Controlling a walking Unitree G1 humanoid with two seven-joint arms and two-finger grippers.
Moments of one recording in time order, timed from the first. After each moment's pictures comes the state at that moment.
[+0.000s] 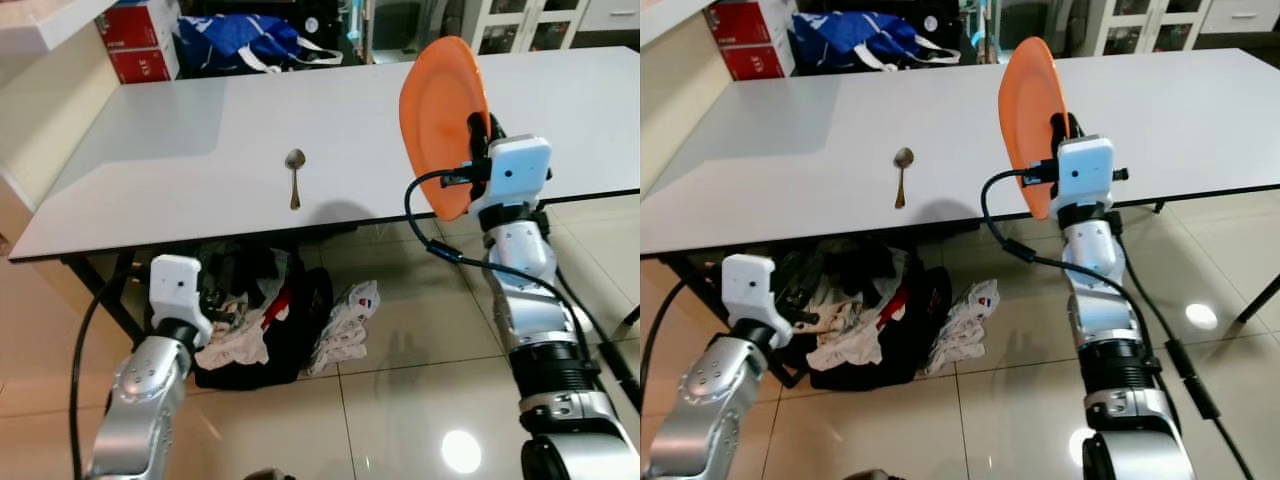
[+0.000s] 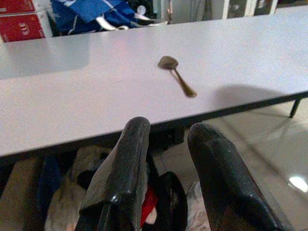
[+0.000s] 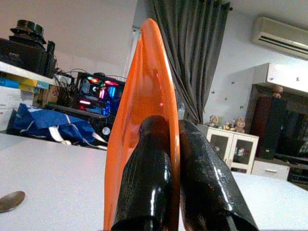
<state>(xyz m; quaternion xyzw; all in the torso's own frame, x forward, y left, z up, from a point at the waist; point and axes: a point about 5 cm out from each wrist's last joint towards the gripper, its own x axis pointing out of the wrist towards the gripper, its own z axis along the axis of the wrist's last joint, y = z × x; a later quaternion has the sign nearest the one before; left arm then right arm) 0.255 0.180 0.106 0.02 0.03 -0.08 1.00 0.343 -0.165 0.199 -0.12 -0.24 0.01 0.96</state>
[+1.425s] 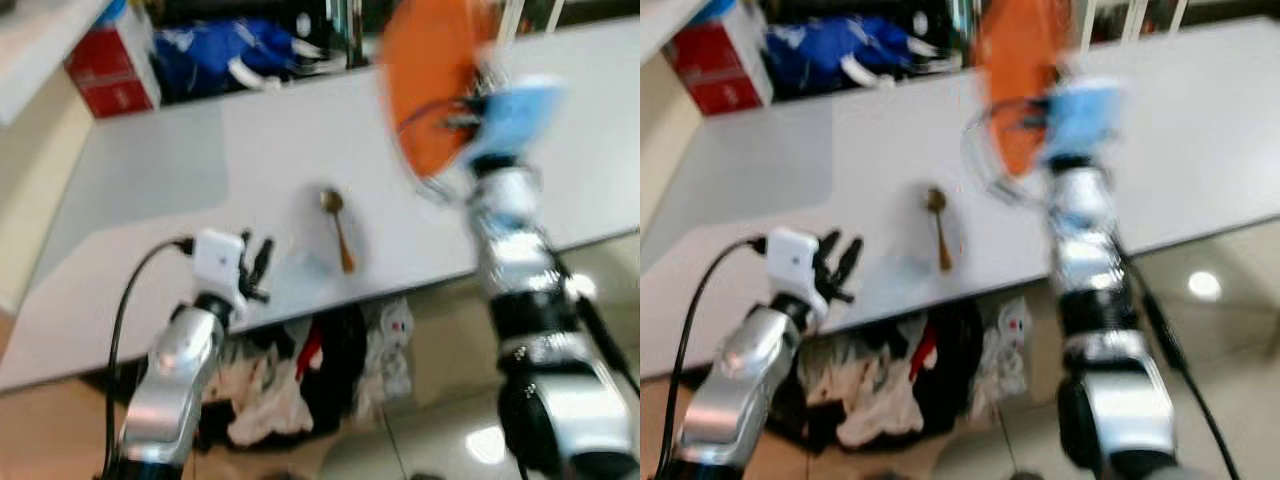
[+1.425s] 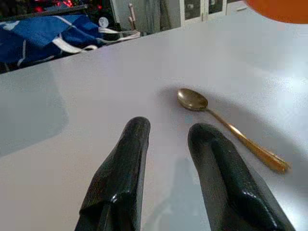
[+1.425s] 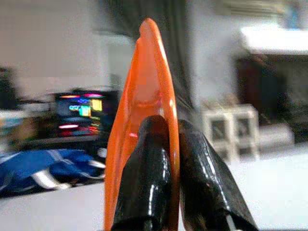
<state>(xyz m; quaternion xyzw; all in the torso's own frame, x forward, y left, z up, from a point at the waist) 0.269 0.149 0.121 0.04 0.01 -0.15 0.99 0.376 -0.166 0.237 0.01 -0.24 -0.04 0.97</state>
